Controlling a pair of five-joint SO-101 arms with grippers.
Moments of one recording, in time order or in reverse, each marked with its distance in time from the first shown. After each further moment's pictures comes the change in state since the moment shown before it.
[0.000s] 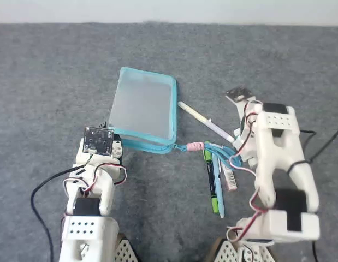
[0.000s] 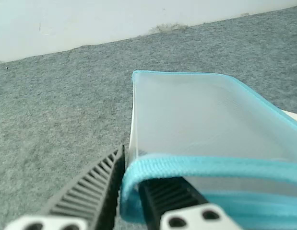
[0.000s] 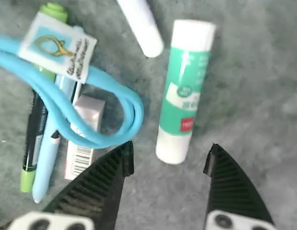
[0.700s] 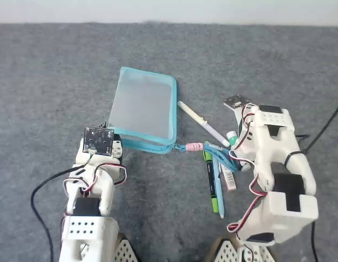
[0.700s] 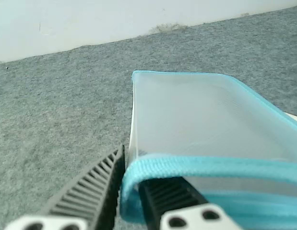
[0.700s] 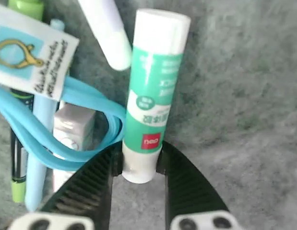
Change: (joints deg) left arm 0.0 0.0 0.0 0.0 0.0; right arm 0.3 6.2 -0.1 -2.0 -1.1
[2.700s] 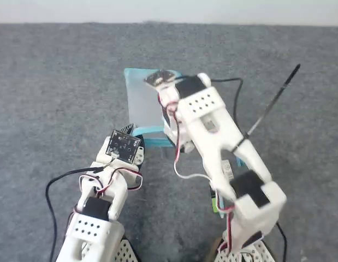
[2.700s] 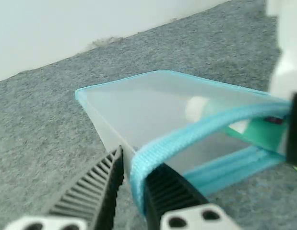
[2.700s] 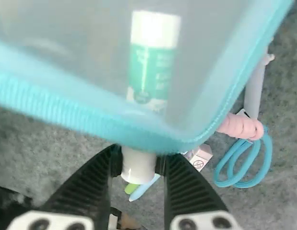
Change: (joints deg) left arm 14.2 0.0 0.0 0.0 -1.6; right arm -34.2 6.9 -41.7 28.5 -21.7
